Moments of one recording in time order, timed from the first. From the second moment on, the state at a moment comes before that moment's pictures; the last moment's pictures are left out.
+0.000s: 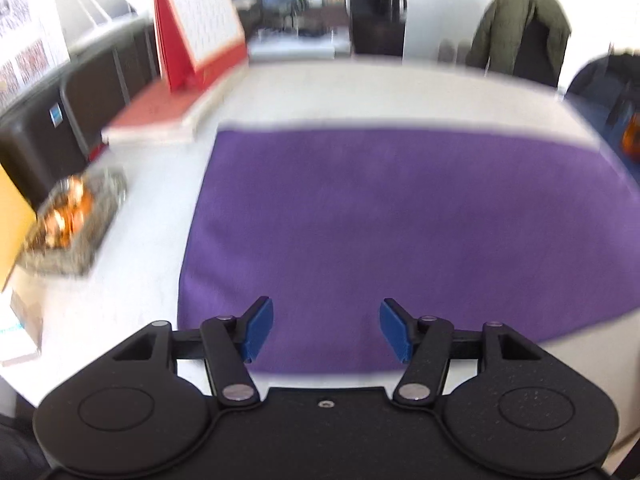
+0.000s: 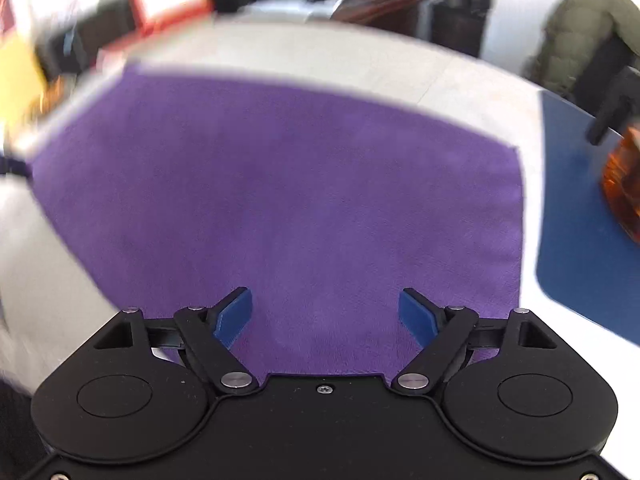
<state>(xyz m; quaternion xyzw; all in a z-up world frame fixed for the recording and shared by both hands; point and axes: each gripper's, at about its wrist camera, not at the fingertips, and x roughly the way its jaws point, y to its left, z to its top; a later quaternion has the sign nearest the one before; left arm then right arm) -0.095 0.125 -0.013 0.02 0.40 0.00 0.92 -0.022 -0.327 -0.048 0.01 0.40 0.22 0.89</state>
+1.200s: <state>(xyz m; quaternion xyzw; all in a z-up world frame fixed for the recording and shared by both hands) -0.122 0.063 0.078 -0.12 0.33 0.19 0.92 0.053 -0.312 0.036 0.44 0.17 0.50 0.72</state>
